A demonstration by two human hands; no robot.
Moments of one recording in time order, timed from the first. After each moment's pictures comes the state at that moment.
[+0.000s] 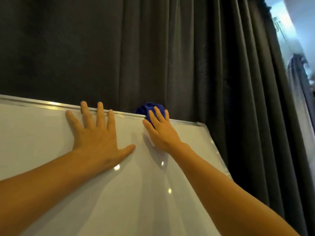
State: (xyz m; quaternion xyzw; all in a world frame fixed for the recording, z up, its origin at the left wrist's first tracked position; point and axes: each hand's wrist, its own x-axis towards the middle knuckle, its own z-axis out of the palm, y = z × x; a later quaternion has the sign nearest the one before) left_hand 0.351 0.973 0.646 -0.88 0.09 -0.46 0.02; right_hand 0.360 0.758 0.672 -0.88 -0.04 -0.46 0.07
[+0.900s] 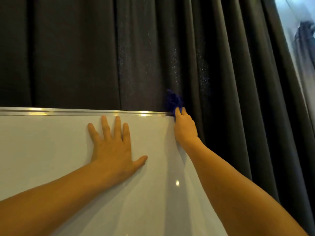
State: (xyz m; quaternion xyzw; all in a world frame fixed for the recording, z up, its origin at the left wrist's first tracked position) left_hand 0.363 0.766 0.623 -0.88 0.17 -0.45 0.06; right_hand 0.357 0.519 0.676 -0.83 0.14 -0.54 0.05
